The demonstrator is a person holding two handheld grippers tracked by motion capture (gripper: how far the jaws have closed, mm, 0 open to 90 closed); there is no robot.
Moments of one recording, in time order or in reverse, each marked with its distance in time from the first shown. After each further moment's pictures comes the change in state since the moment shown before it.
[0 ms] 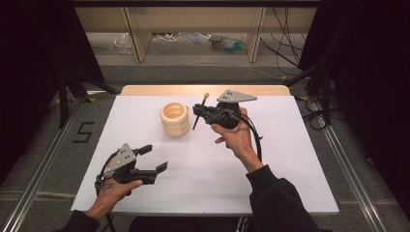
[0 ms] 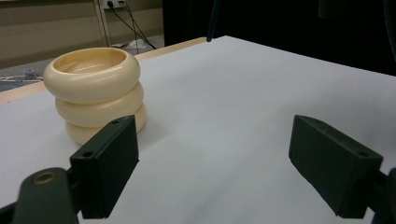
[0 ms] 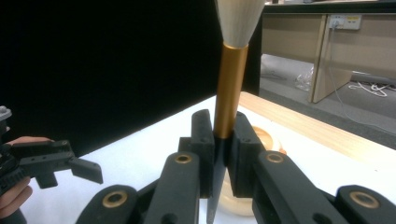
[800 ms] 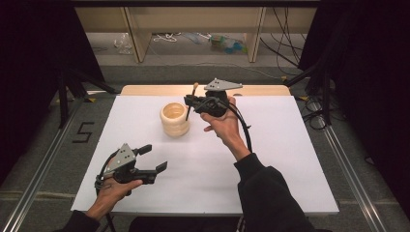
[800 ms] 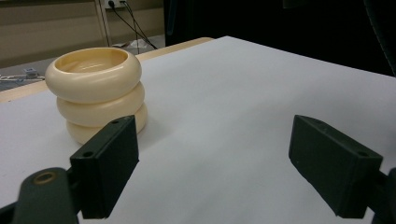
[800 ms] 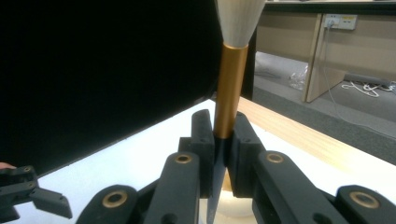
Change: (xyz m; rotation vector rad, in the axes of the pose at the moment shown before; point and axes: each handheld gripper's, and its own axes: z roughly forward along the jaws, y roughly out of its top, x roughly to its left) left arm 0.000 0.000 -0.001 -0.004 0.001 -0.003; right arm -0.008 0.019 0.037 0.021 -0.030 -0.020
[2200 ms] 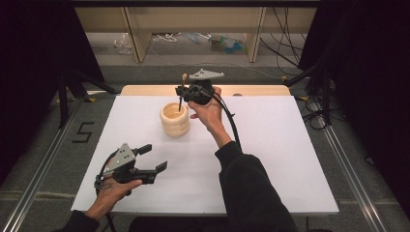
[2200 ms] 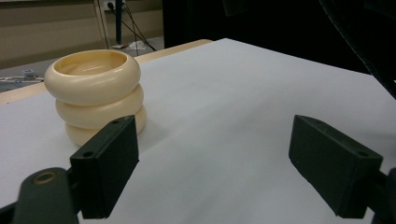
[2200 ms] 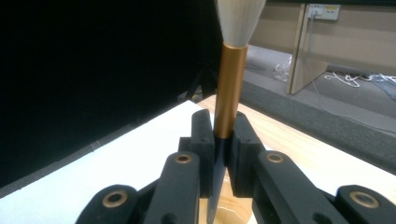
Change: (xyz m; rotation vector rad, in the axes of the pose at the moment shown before) left arm 0.000 0.001 -0.001 -0.006 -0.006 -0.004; right arm -0.017 0.011 0.058 0.037 -0.074 0.012
